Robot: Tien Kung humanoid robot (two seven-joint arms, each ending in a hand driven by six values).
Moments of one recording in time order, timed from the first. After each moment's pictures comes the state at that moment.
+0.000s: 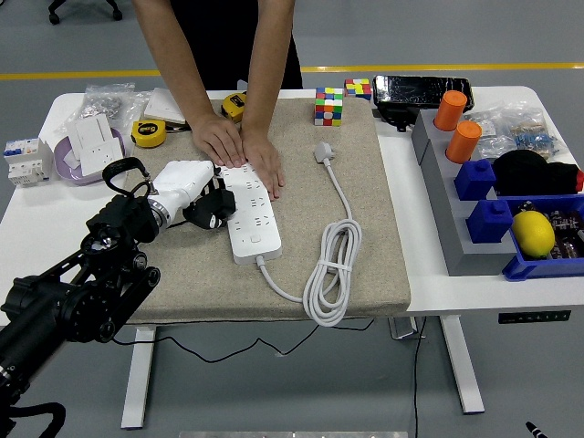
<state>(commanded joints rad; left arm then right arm) -0.56 0.11 -1.00 -0.91 2.27 0.05 0.10 0.10 -0.11 1.49 0.18 -1.53 0.02 -0.06</state>
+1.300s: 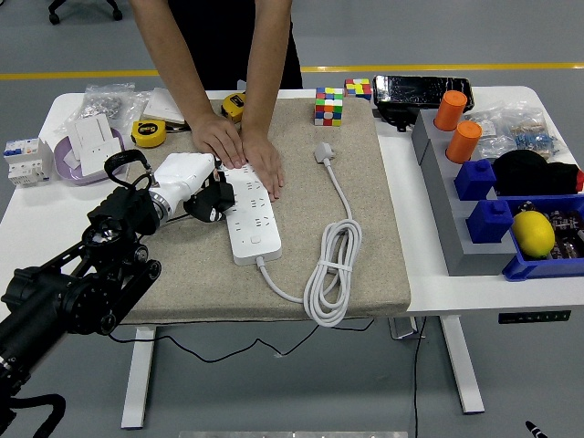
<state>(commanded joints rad) -0.60 0.12 -0.98 -0.90 2.27 0.05 0.10 0.11 -0.11 1.50 0.18 -1.53 0.02 -0.06</state>
